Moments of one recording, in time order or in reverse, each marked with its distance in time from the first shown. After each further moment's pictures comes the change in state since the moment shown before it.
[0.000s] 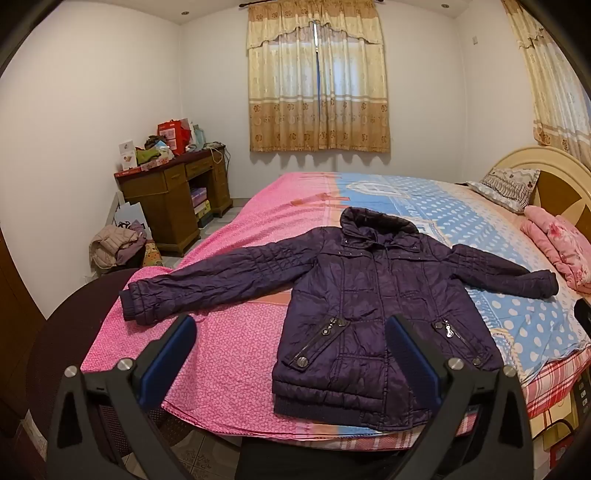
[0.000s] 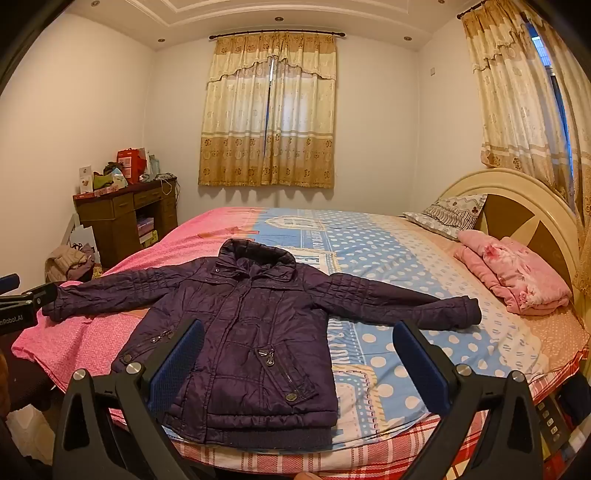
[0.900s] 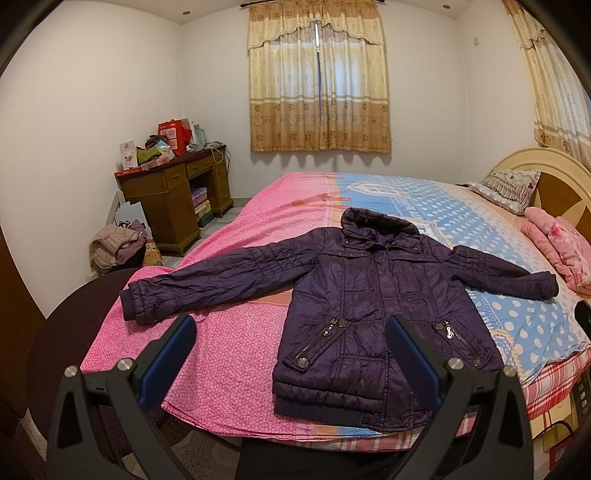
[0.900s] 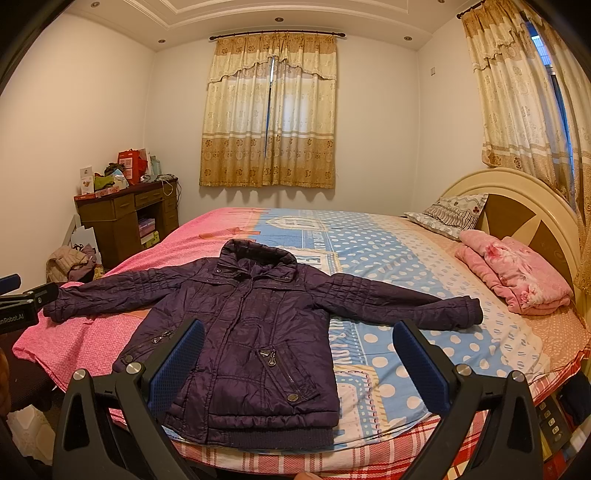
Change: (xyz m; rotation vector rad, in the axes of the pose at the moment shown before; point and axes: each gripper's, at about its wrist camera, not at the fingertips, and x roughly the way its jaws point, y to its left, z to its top) left arm 0.000 0.000 0.001 -0.001 0.000 -0.001; right arm 0.000 0.000 -0.001 0.005 -0.002 0.002
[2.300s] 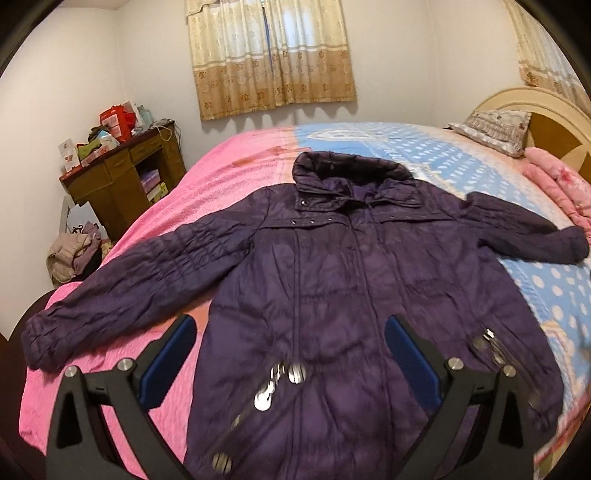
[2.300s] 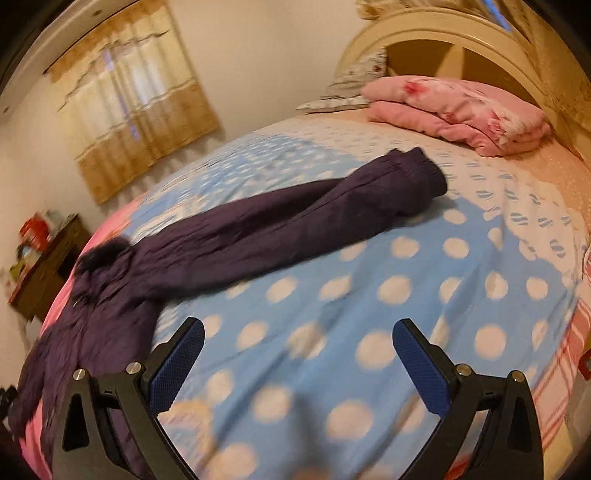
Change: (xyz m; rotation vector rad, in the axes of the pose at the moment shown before) left arm 0.200 -0.086 0.001 0.146 0.158 -0.075; right arm 0.250 -0.280 -0.098 0.533 0.277 -0.206
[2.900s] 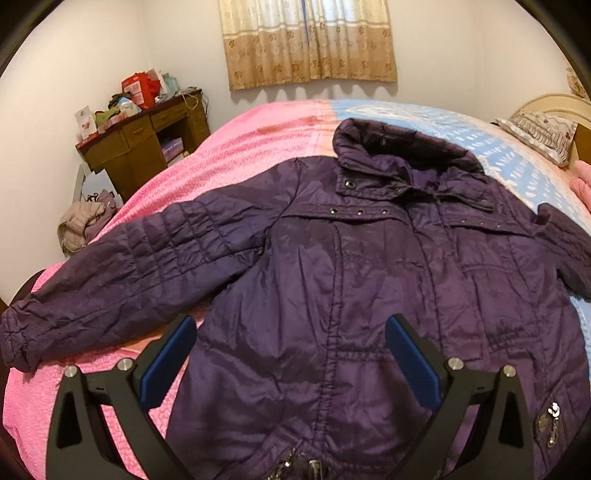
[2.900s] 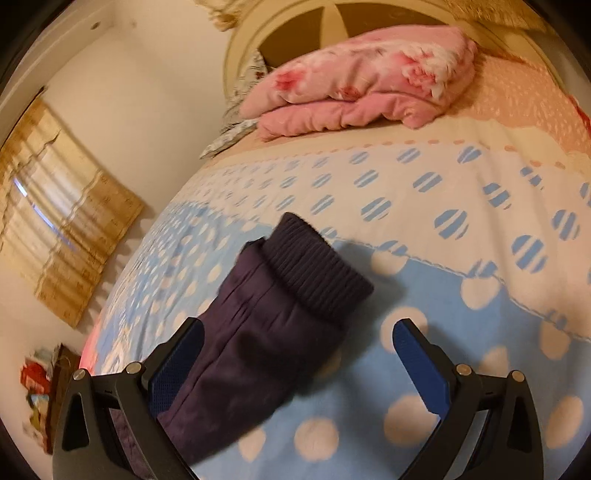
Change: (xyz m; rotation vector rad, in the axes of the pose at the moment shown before) left arm 0.085 0.010 0.018 -0.091 0.105 0.100; right arm 0.109 -0.125 0.106 0.455 -0.048 -0.051
